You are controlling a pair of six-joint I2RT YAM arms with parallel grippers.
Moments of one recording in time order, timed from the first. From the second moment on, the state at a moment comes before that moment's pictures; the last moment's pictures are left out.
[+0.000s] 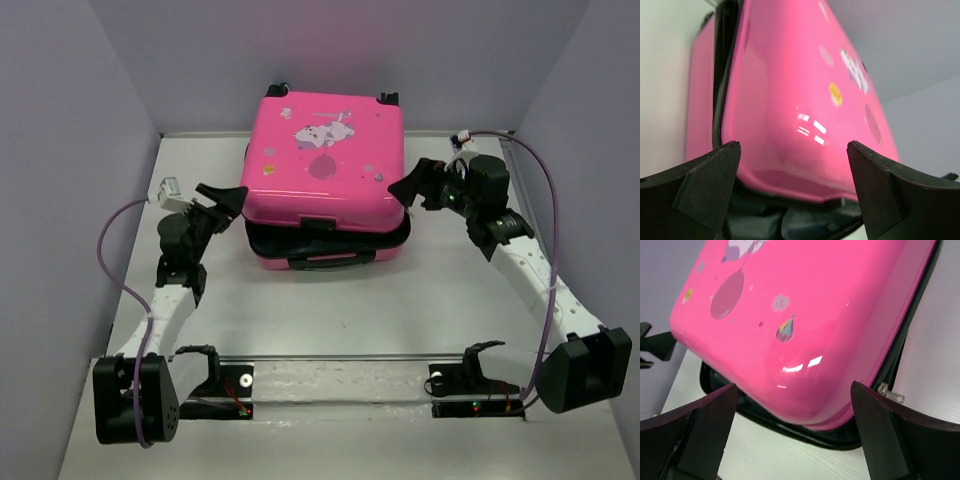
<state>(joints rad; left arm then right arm) 0.01 1.01 0.42 0.57 0.27 -0.94 0.23 1.15 0.99 -0.14 -0.40 0.45</state>
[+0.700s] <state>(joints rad) 0.06 2.03 1.62 0.11 0.50 -0.71 0.12 1.78 1.49 -0.17 -0.50 0.53</state>
